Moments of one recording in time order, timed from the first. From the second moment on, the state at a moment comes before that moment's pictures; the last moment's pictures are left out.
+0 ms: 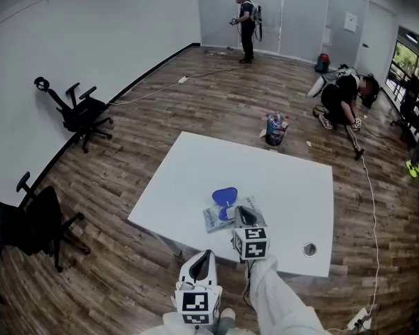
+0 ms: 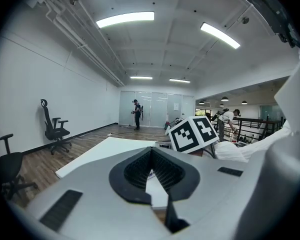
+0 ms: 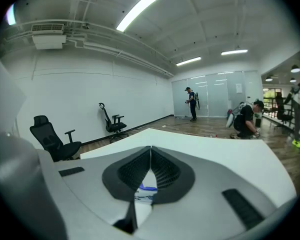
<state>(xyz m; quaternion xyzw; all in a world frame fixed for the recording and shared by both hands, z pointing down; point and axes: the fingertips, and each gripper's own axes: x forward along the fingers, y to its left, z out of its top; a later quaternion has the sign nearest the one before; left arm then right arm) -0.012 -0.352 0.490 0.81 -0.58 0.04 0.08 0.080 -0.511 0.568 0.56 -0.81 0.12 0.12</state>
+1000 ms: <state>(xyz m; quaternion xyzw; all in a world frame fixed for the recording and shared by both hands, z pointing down) 0.018 -0.344 0.487 0.84 -0.54 0.02 0.07 0.159 -0.403 0.539 0.62 -0.77 0.13 0.07</state>
